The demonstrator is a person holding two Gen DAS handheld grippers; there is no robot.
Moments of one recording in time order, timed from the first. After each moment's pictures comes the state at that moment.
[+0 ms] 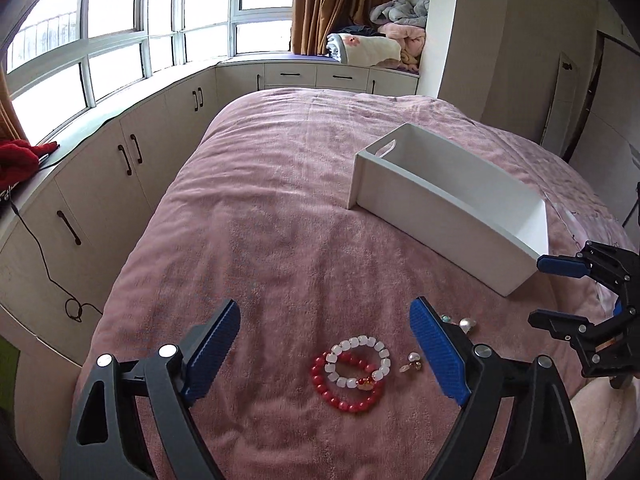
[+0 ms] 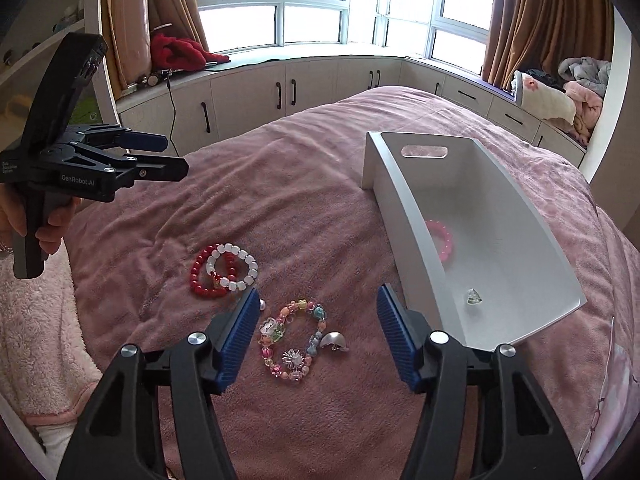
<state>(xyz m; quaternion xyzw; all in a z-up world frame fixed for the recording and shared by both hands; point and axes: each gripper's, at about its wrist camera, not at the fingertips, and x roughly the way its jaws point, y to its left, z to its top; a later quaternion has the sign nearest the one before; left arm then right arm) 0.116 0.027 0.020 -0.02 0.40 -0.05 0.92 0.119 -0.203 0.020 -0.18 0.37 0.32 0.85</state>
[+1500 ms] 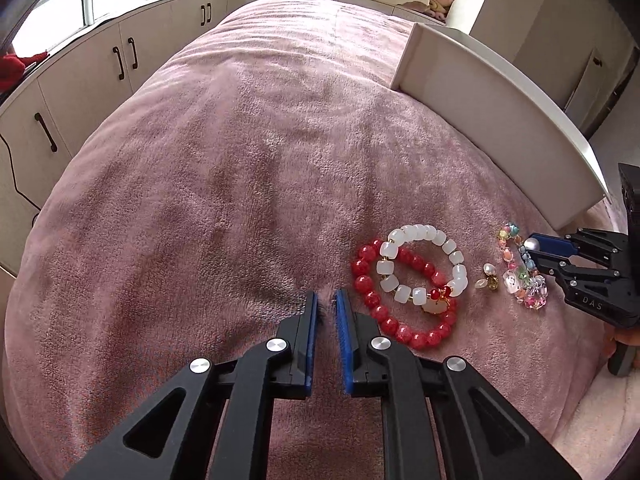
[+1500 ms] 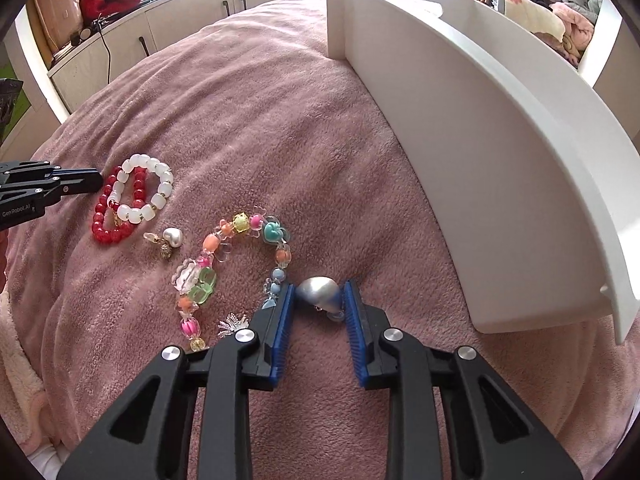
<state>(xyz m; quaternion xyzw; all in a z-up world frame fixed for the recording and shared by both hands) 0.123 0.055 -0.098 -0.08 0.50 -0.06 0.86 0.169 -0.199 -0.088 -0.18 0.50 0.23 0.81</state>
